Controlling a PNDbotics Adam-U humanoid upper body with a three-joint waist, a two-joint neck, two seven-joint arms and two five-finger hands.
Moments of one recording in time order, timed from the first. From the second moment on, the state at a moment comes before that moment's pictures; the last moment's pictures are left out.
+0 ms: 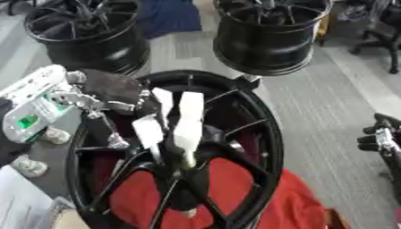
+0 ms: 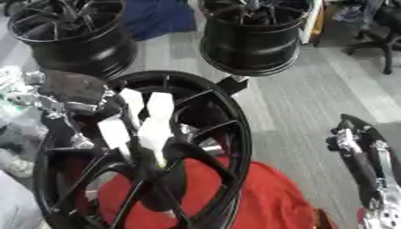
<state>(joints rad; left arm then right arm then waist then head) -0.76 0.75 -0.66 -1.55 -0.48 -0.51 -0.61 0.09 -0.17 -0.05 -1.86 0.03 0.02 -0.17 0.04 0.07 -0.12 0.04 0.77</state>
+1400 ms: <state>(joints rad) -0.77 0.79 -0.50 -1.54 -0.24 -0.41 -0.70 0.09 -0.17 -0.05 -1.86 0.03 0.02 -0.17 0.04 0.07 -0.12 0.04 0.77</state>
